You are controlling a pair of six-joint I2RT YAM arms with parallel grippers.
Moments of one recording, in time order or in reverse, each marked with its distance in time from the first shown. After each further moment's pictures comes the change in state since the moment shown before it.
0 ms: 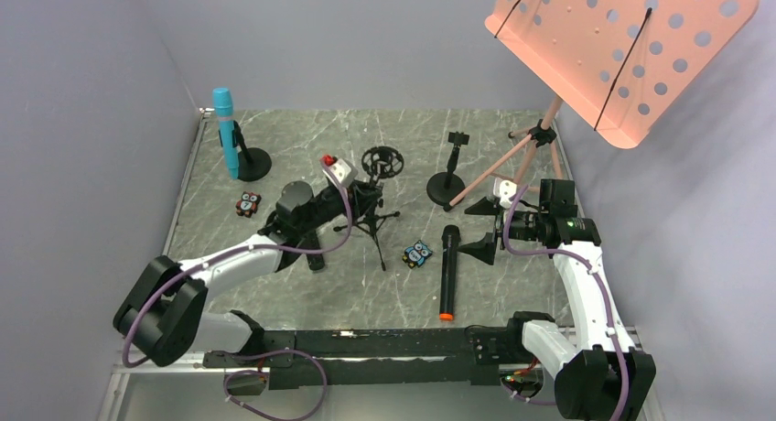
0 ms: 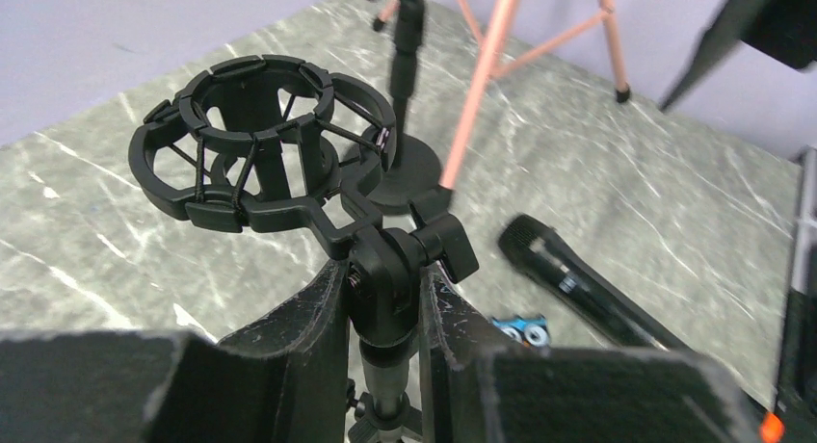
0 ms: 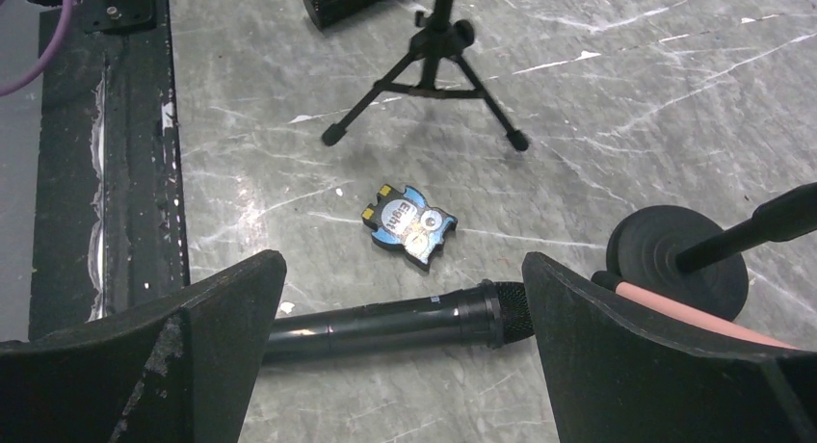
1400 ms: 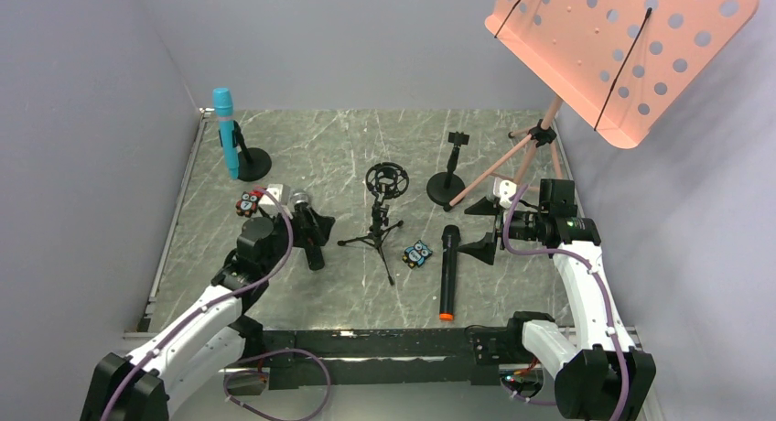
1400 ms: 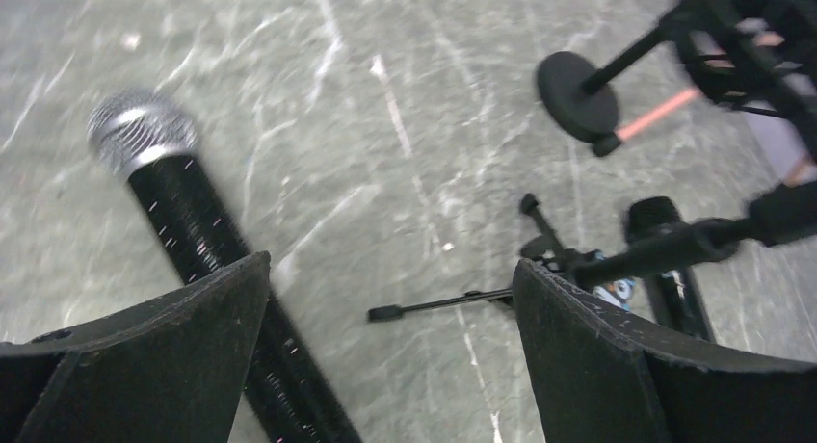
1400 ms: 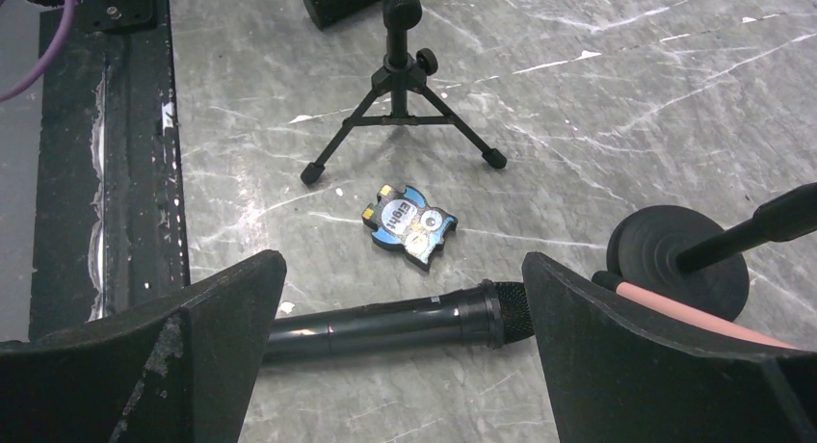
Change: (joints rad) left arm 0.117 -0.554 -0.312 -0.436 -0.332 -0.304; right arm 0.002 0.004 0.000 0.000 0.000 0.000
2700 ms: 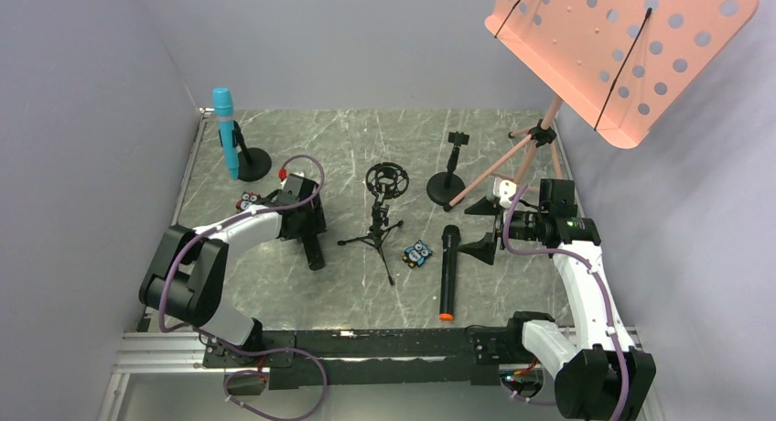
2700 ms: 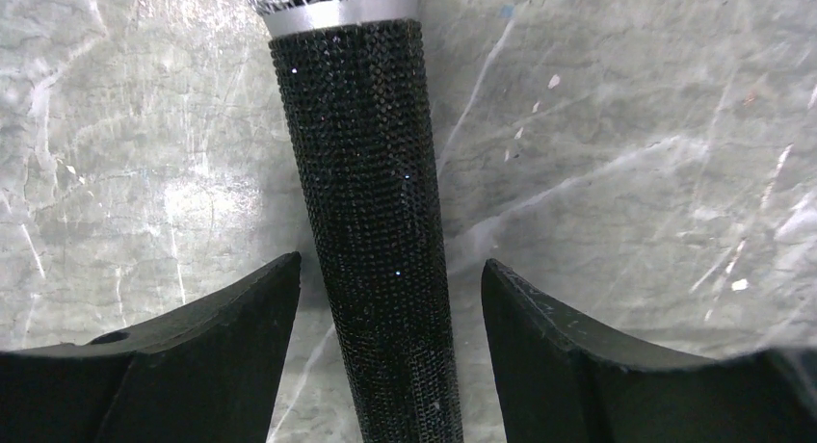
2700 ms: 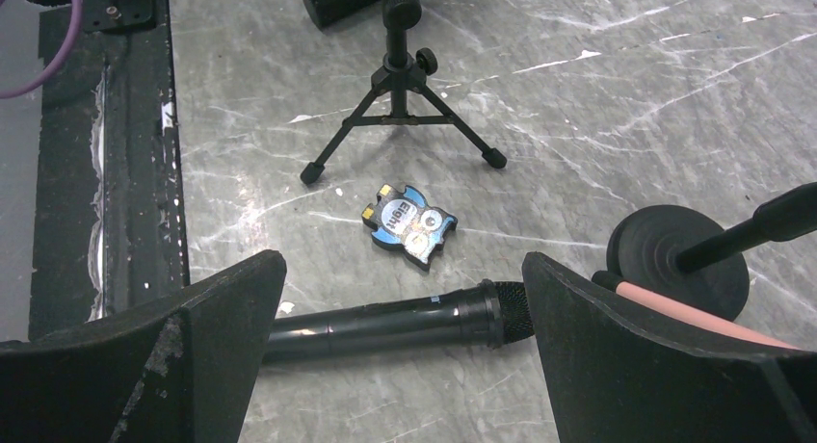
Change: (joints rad) left arm 0.087 0.726 0.465 -0.581 -0.200 -0.151; right arm 0.000 0.001 0.000 0.000 0.000 0.000
